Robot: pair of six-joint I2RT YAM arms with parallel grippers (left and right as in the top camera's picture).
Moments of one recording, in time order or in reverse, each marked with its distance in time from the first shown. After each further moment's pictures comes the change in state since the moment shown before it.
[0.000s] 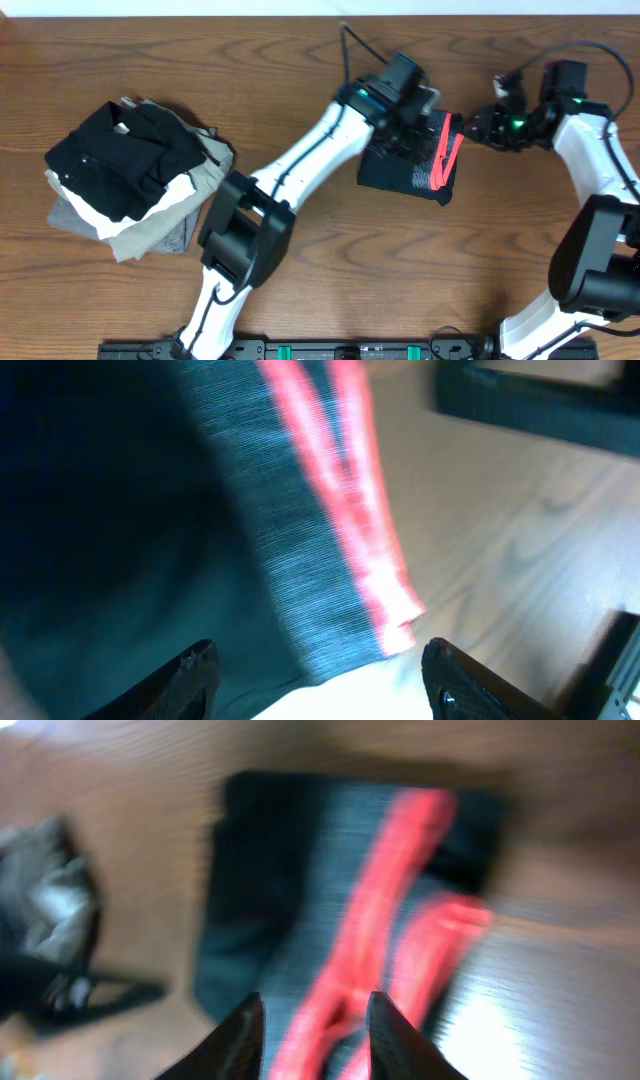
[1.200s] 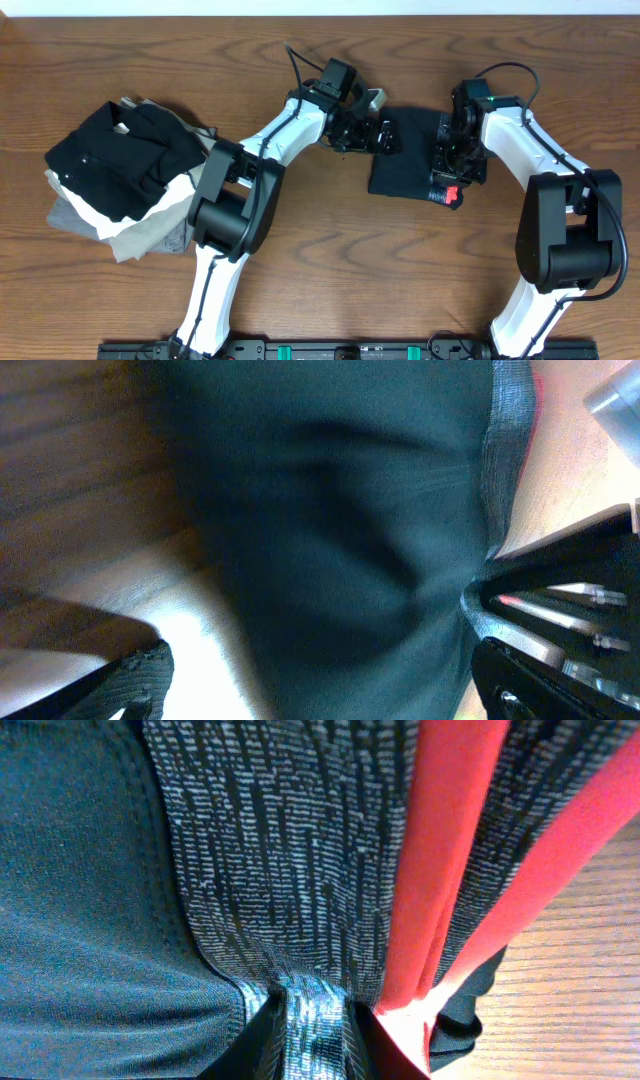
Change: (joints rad) left arm 0.196 0.122 -0.191 0.264 0.316 -0.027; right arm 0.273 0.130 0.006 -0.251 0.550 0.274
